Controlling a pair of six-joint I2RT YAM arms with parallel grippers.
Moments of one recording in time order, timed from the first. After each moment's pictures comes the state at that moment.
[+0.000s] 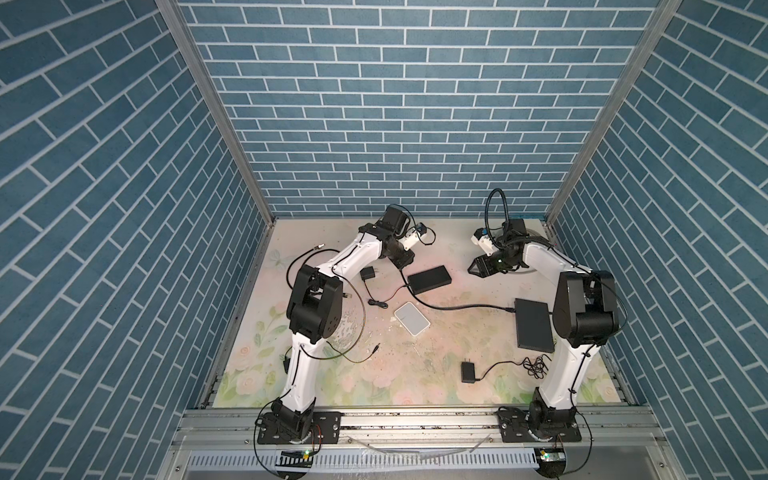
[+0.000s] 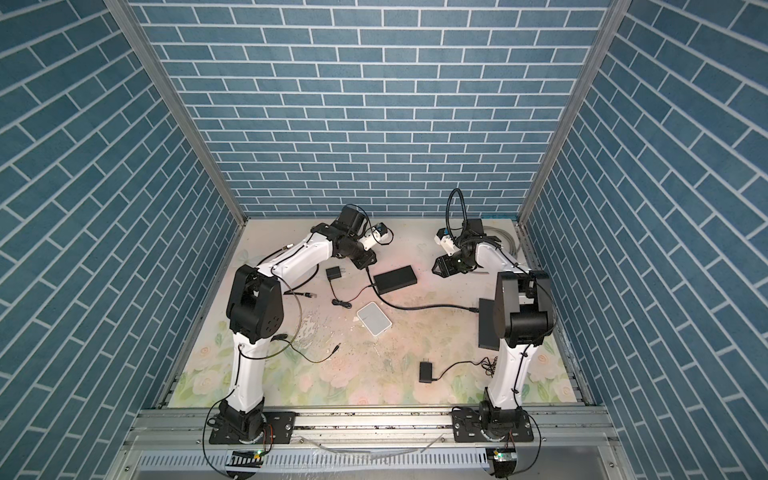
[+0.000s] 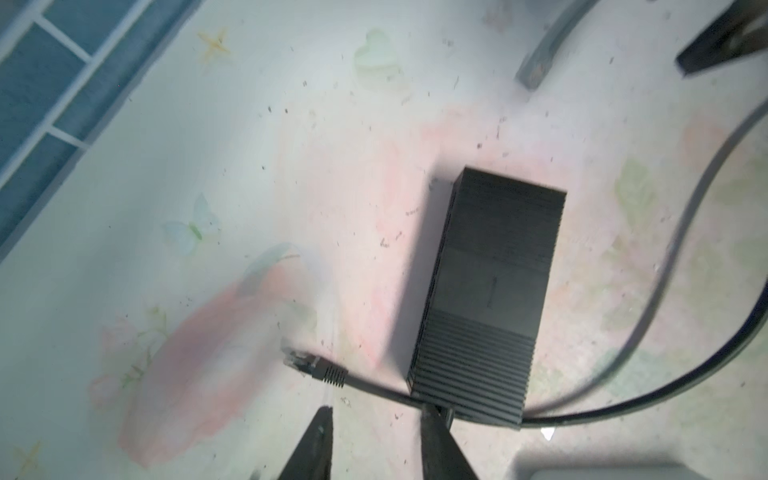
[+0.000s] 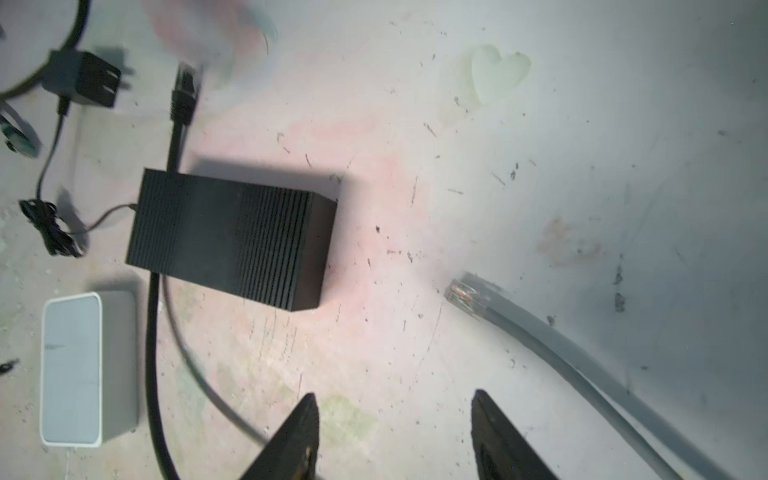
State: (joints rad) left arm -0.50 2.16 1.87 -0.69 0.24 0.37; right arm 0.13 1.97 1.49 -0.71 -0.45 -0.40
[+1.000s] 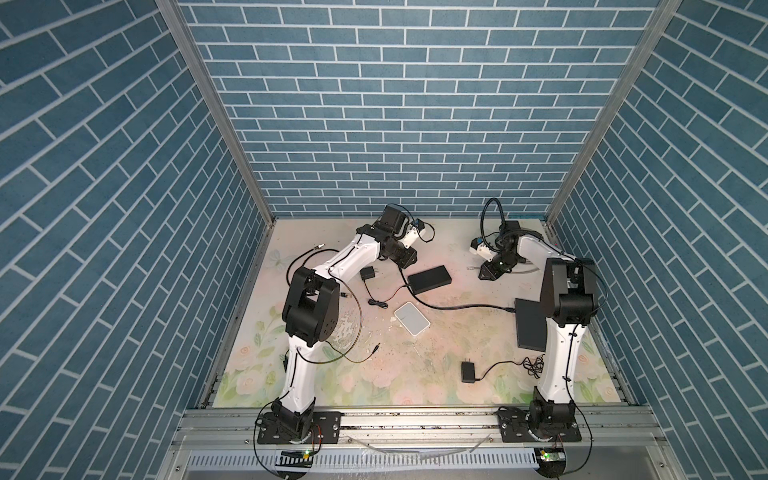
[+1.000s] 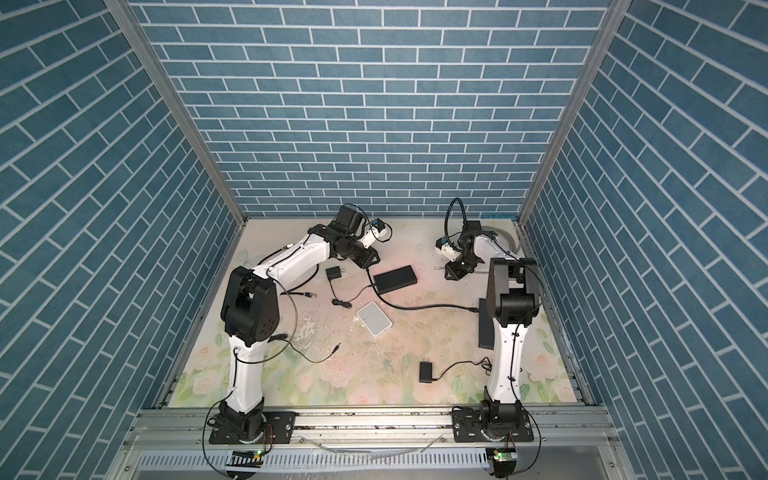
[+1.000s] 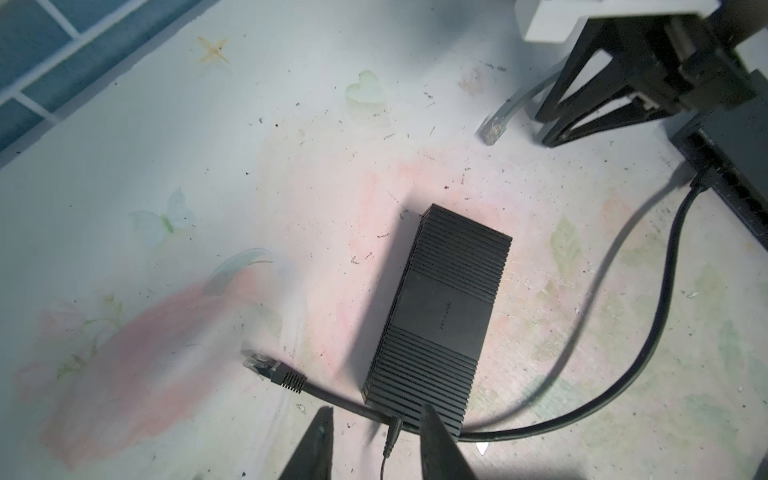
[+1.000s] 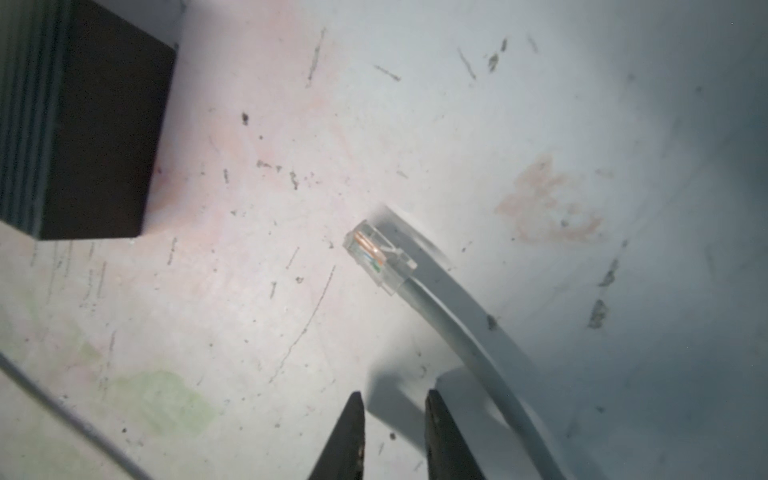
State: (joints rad) left arm -0.50 2.11 1.83 -0.66 0.31 0.22; right arm 0.09 2.19 1.66 -0.85 -0.35 -0.67
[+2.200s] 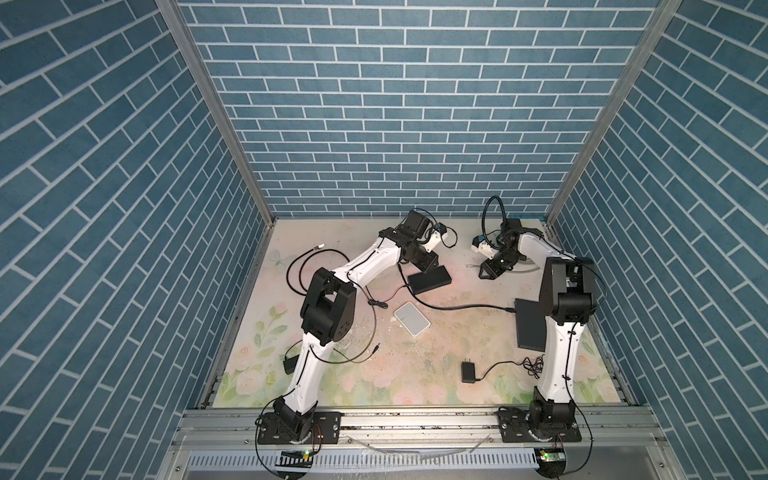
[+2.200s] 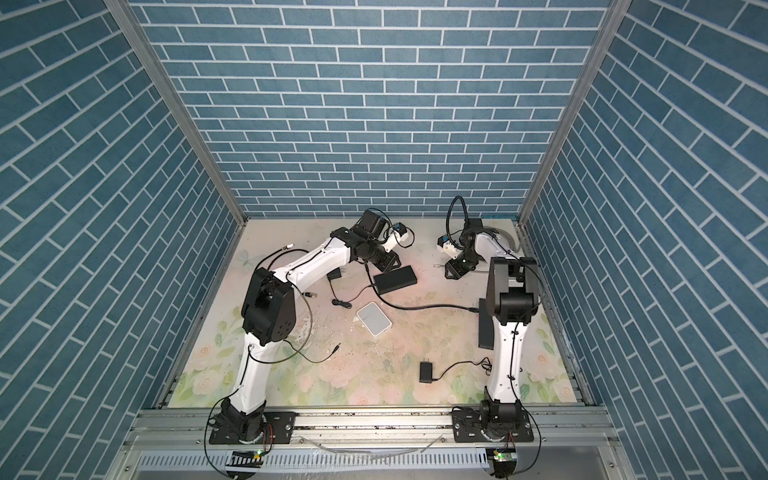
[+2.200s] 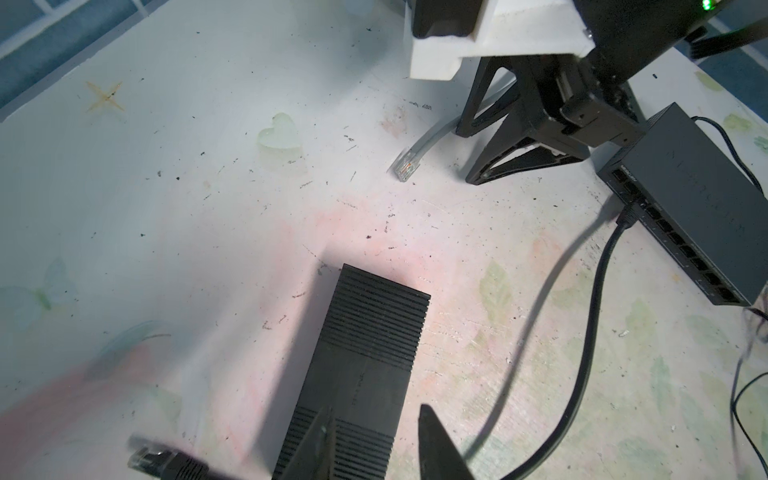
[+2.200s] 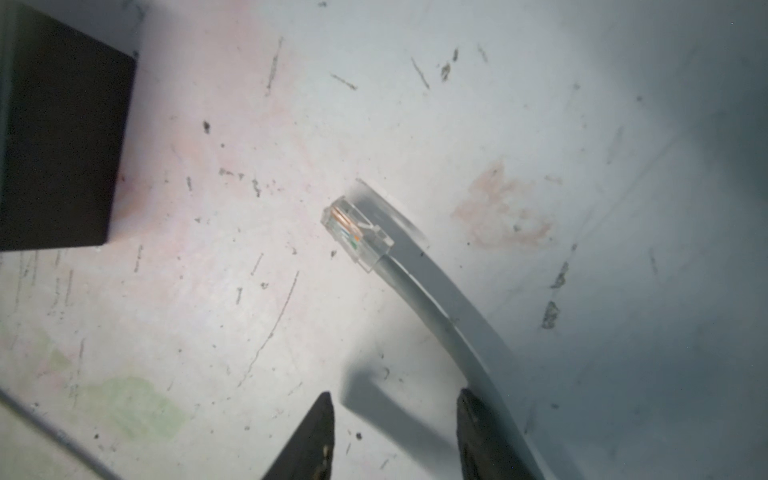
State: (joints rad) left arm -0.61 2.22 1.96 -0.68 0.31 0.15; right arm 0.08 2.22 1.72 -0.87 -0.31 -0.68
